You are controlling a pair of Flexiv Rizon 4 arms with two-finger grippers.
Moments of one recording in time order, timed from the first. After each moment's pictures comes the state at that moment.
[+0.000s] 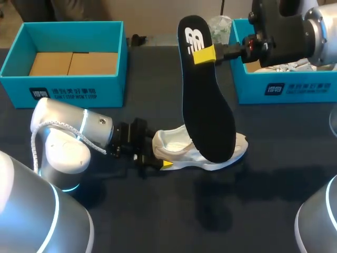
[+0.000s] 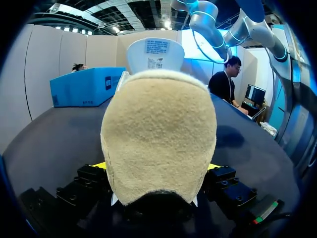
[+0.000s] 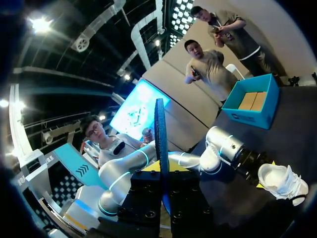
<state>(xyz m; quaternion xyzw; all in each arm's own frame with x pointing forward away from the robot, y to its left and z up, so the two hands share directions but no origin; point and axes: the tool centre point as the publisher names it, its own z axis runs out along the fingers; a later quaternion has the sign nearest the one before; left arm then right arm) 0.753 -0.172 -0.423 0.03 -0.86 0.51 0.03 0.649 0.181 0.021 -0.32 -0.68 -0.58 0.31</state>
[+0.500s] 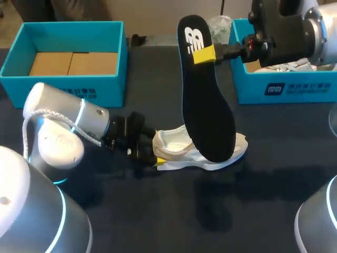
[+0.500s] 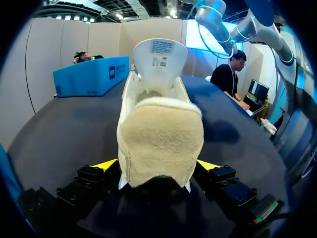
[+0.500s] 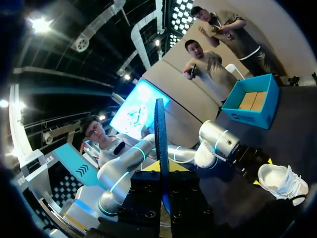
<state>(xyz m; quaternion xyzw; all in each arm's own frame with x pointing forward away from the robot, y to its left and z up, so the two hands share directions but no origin) 0.754 -0.149 -0.409 0.05 -0.89 0.45 0.03 0.649 0.181 0.022 -0.32 -0.68 -0.58 0.31</state>
